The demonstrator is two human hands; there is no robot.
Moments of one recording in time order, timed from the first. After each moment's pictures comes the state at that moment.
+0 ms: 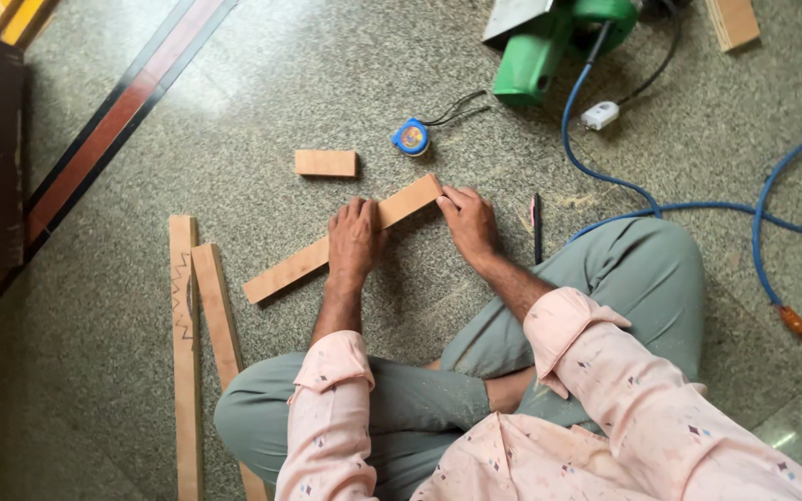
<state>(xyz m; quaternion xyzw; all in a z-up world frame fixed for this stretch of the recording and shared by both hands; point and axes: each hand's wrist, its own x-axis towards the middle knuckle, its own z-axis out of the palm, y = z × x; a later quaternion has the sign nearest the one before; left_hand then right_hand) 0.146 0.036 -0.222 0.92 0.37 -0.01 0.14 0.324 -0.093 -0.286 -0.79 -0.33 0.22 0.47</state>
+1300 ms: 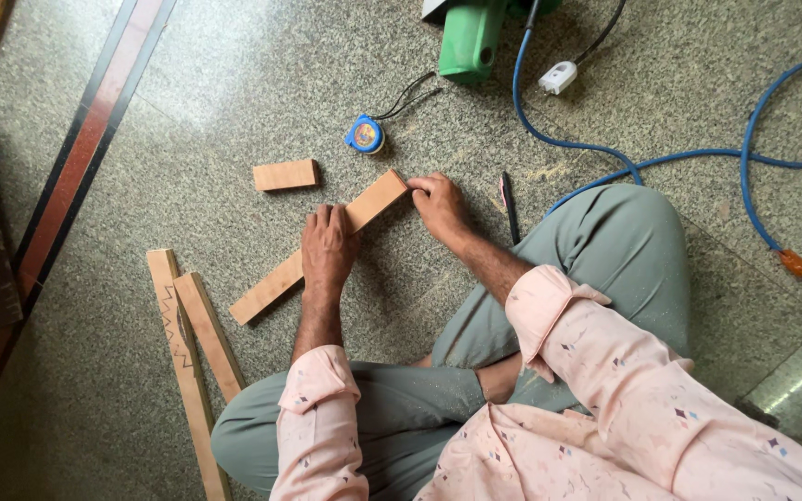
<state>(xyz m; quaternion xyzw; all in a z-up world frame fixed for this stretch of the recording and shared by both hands) 0.156 0.038 -0.226 0.92 0.36 -0.10 0.10 0.337 -0.086 -0.317 -0.79 -0.27 0.32 0.44</state>
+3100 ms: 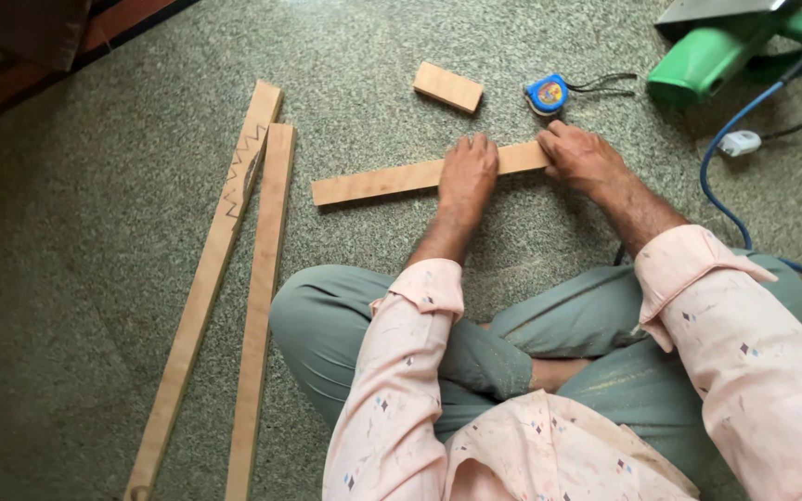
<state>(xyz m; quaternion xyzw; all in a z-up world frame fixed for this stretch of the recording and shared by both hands) 0.160 0.030 -0.276 0.91 0.41 0.00 0.04 0.371 -0.024 -0.231 -0.63 -0.75 0.20 0.04</state>
